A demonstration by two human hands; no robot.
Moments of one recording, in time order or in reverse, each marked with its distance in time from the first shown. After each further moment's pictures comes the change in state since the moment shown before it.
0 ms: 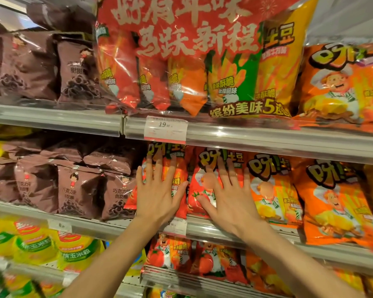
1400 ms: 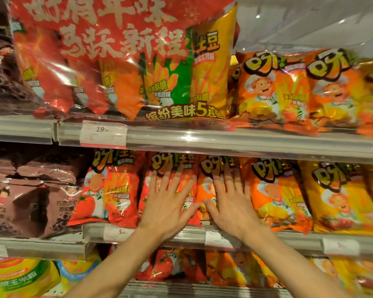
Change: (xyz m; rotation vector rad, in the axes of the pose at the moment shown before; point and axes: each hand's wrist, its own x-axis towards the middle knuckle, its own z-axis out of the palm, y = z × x) left_hand -0.001 0.116 0.004 -0.007 -0.093 0.369; right_hand -0.046 0.090 -0.025 0.023 -0.129 0.244
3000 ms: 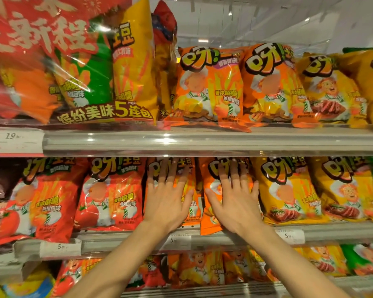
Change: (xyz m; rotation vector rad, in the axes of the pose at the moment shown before) left_hand 0.067 0.113 0.020 -0.114 0.038 -0.047; right_hand -0.024 0.120 -0.015 0.037 0.037 0.224
